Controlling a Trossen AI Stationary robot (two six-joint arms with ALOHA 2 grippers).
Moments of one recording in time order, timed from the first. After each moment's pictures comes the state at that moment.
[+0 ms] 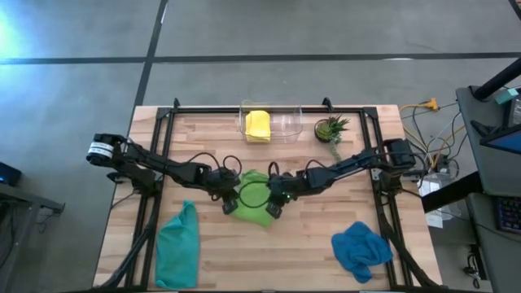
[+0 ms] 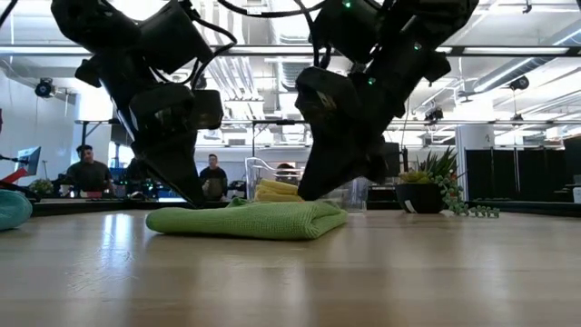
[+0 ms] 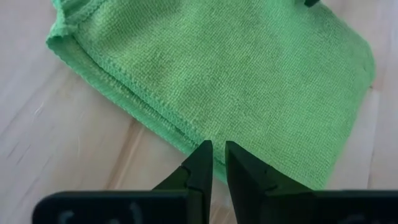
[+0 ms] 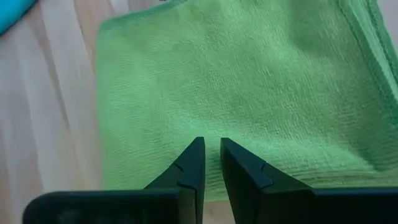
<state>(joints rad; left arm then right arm) -0.09 1.49 0.65 -0.08 0.00 -0.55 0.13 1.87 1.06 -0.09 0.02 0.66</state>
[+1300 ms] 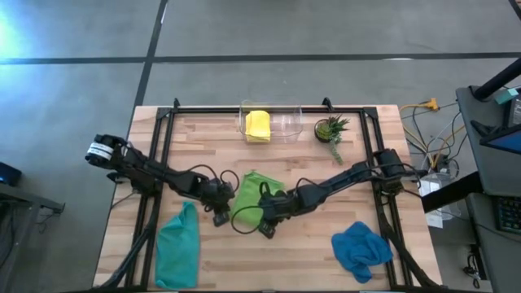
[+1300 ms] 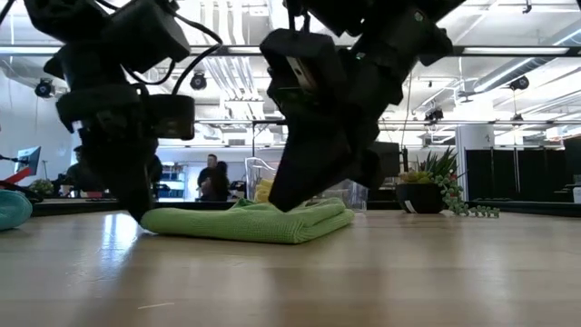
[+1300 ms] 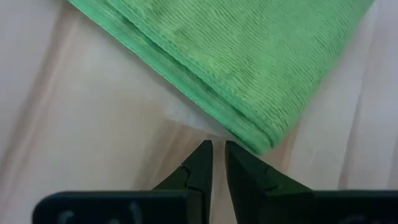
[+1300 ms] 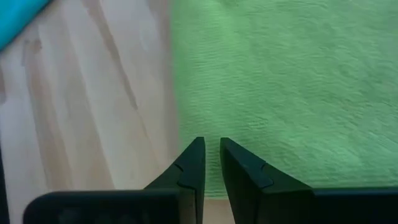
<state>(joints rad) -0.23 1.49 0.63 -0.17 0.03 -0.62 0.28 2.01 1.24 -0.14 0.03 0.80</state>
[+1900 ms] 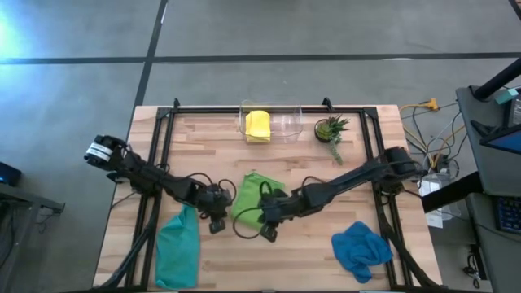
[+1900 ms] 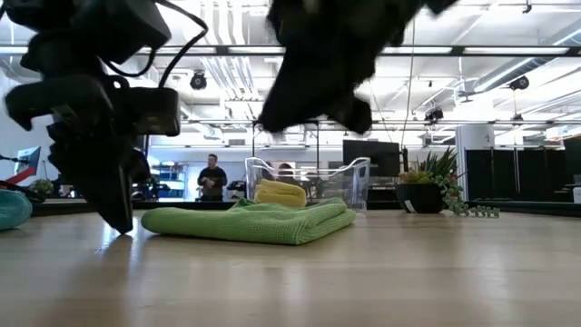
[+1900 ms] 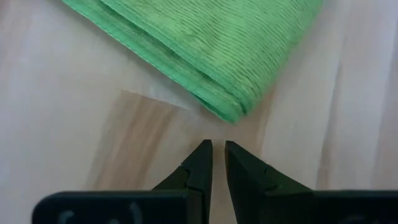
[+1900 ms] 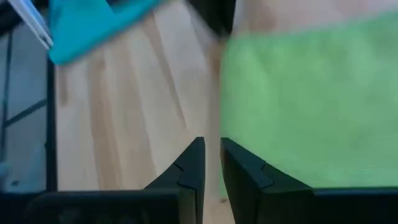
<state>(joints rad) -0.33 1.49 0.62 -0.16 0.01 -0.65 0.32 1.90 1.29 -0.20 0.09 0.68</state>
